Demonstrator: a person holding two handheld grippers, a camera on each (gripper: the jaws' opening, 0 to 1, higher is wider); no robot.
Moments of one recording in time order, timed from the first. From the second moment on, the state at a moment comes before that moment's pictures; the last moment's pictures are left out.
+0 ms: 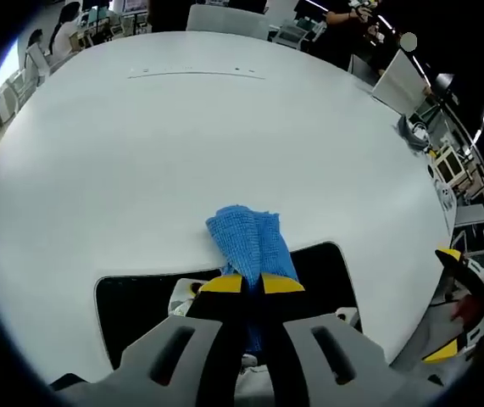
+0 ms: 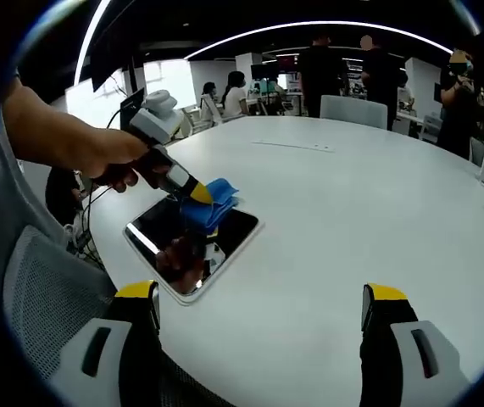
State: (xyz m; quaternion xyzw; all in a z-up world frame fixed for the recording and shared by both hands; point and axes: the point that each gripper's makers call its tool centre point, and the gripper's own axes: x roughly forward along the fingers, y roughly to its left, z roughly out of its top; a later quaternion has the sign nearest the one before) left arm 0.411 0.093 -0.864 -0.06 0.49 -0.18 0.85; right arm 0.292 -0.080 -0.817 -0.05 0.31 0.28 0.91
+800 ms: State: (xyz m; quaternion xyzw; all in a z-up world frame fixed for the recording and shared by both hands) left arm 0.417 0.032 -0.864 -0.06 0.50 -0.22 0.83; right arm 0.294 -0.086 -0.819 -0.06 0.32 0.27 0.91
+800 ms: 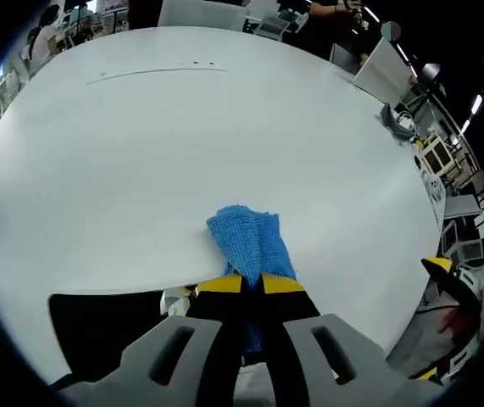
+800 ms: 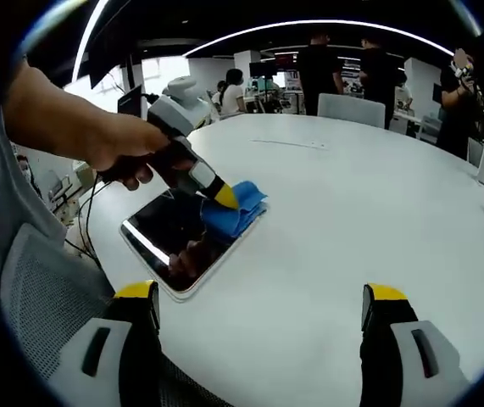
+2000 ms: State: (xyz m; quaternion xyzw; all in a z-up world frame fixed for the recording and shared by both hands) left arm 0.379 0.035 -0.864 -0.05 0.50 -0.25 0.83; right arm 0.295 -0.084 -0.817 -0.06 0.31 0.27 0.91
